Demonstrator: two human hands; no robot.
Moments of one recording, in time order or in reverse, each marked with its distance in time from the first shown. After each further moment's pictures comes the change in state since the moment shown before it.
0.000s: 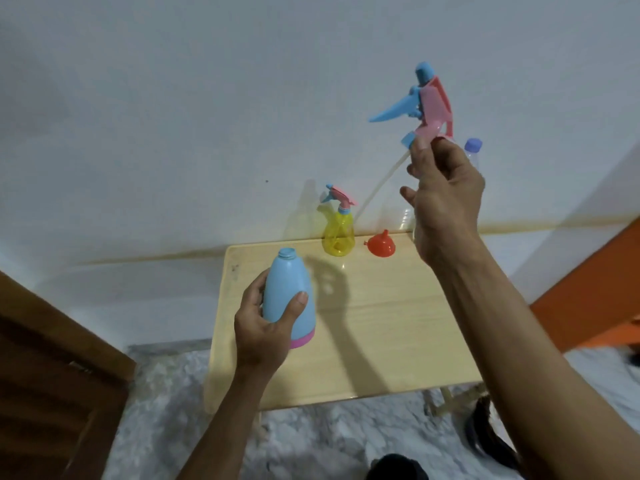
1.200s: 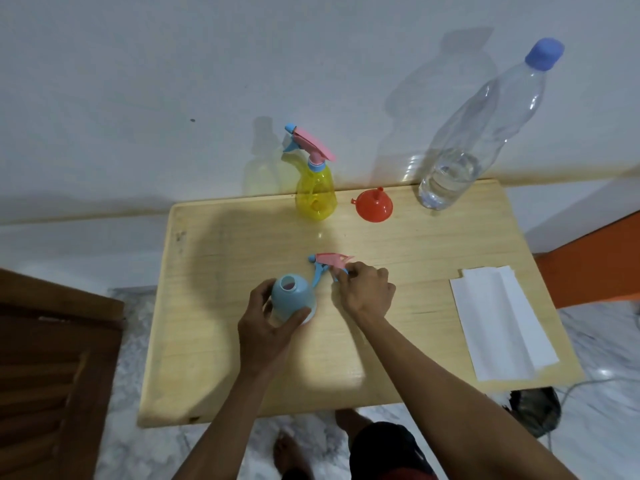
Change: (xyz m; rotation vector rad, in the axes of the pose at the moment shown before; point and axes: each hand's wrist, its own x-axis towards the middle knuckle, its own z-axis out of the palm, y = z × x) left_hand 0.036 -0.132 0.109 0.262 -0.100 -0.222; right_hand 0.047 0.321 -0.053 -1.162 -0.372 0.407
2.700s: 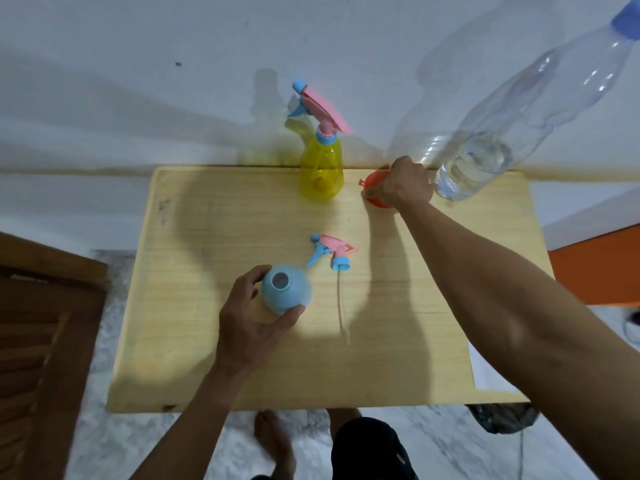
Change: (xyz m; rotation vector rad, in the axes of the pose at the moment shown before) left_hand 0.007 -0.012 -0.004 0.179 -0.016 0.184; right_hand 0.162 -0.054 -0.070 -0.256 -0.042 0.008
